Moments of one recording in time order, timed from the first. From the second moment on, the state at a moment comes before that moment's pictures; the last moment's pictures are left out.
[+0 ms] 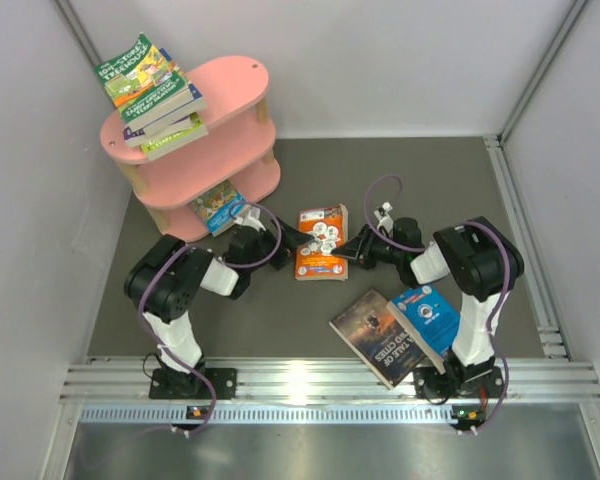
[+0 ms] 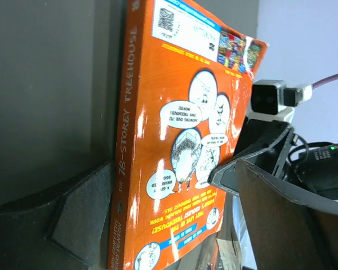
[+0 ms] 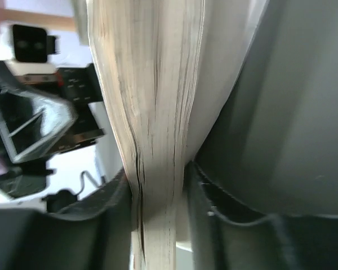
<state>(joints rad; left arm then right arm) -0.46 1.81 0.55 0.90 0.30 -1.14 0.37 1.94 0.62 0.90 -0.66 0.97</state>
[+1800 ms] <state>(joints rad) -0.50 1.24 0.22 0.70 0.32 -1.31 0.55 1.87 0.43 1.21 -0.71 1.53</state>
